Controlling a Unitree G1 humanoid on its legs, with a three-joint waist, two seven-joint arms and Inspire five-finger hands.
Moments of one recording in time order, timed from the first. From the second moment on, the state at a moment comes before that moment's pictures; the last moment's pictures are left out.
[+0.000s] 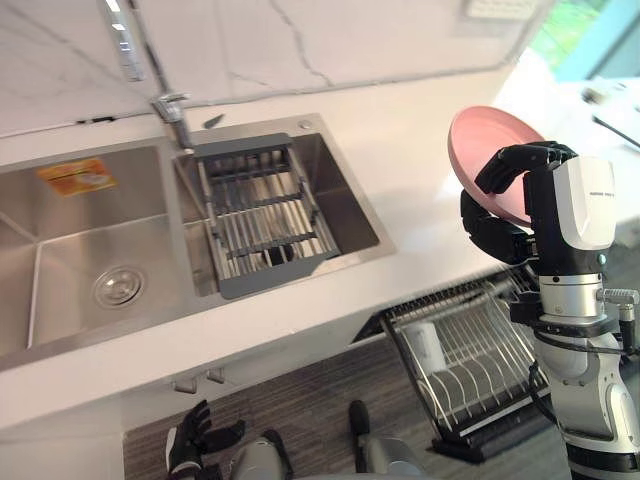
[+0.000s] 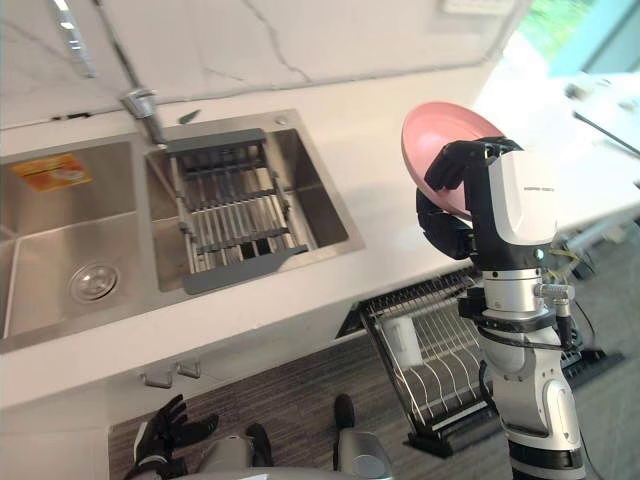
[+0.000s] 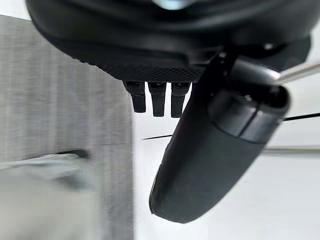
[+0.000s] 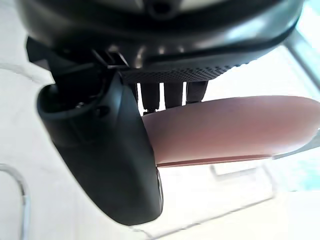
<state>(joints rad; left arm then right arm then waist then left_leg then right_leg) 0.21 0.10 0.30 0.81 -0.14 -0.16 0.10 0.06 -0.46 -0.22 -0.41 -0.70 -0.21 -0.26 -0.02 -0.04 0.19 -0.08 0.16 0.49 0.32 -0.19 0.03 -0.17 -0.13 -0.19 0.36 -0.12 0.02</state>
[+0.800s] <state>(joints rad) 0.21 0.08 0.29 0.86 -0.14 -0.18 0.12 0.21 -0.35 -0.43 -0.08 -0.60 -0.13 -0.28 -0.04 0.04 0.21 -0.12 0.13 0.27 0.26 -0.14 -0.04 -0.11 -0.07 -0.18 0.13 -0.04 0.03</state>
